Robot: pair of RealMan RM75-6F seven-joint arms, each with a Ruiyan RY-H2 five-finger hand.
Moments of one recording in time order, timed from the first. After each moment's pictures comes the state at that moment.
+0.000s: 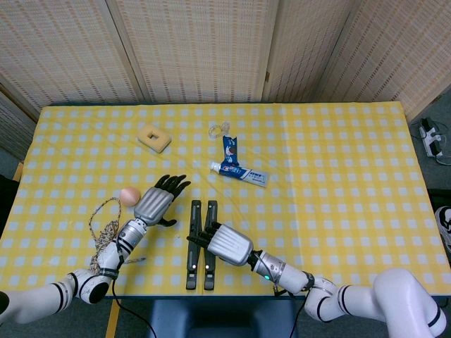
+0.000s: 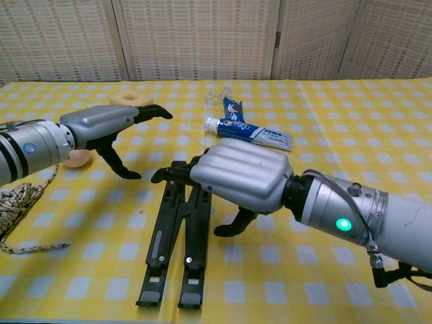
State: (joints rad) left arm -0.77 -1.60 -0.14 -1.27 1.31 0.91 0.11; right arm 0.83 -1.77 0.00 -1.26 -1.73 1.02 -0.23
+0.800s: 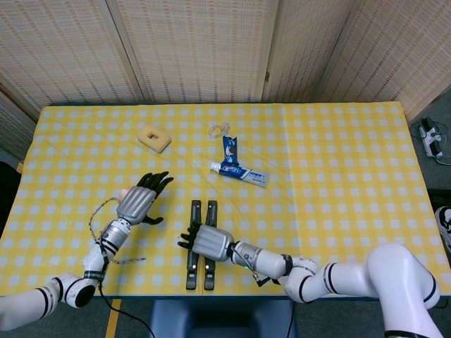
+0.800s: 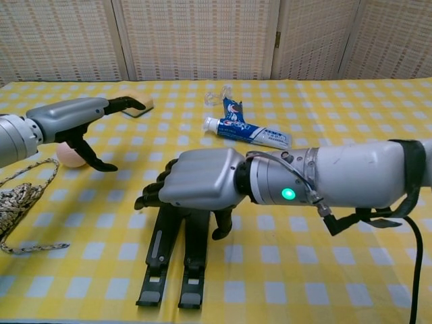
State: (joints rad) left arm -0.71 -1.53 -0.13 -1.29 1.31 0.94 0.04; right arm 1.08 -1.68 0.10 -1.41 -1.42 0.55 -0.57
